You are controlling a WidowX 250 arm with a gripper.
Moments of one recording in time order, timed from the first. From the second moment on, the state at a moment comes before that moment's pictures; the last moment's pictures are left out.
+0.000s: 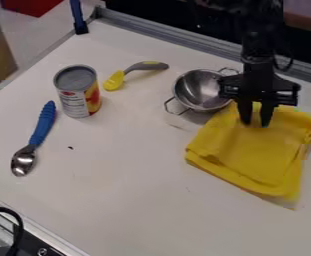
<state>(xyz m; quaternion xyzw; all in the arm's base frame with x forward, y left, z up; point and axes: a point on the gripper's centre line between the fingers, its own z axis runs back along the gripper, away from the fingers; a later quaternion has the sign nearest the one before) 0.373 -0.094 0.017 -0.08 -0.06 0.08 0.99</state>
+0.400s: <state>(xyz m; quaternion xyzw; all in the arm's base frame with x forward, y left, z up) 0.361 -0.096 0.047 -0.10 -0.04 0.10 0.99</state>
